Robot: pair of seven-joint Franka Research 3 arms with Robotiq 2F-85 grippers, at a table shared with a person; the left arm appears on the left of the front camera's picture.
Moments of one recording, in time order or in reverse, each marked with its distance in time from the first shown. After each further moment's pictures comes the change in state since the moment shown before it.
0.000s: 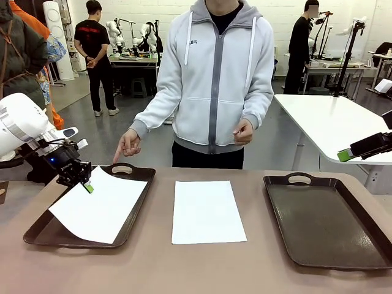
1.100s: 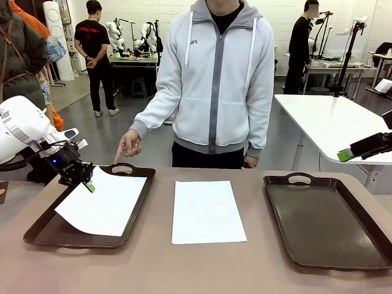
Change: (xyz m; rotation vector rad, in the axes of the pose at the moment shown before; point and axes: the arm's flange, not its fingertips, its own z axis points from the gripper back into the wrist) left arm 0.008 0.004 -0.004 0.005 -0.039 0.009; right arm 0.000 0.000 0.000 0.000 0.000 0.000
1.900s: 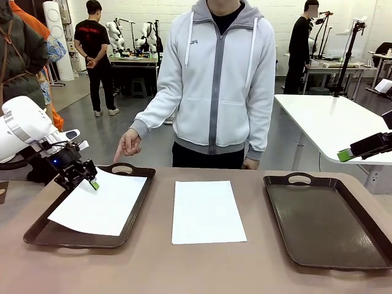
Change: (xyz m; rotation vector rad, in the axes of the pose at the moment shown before) left arm 0.005 0.003 -0.004 0.021 0.033 -0.005; right arm 0.000 0.000 0.000 0.000 0.000 0.000
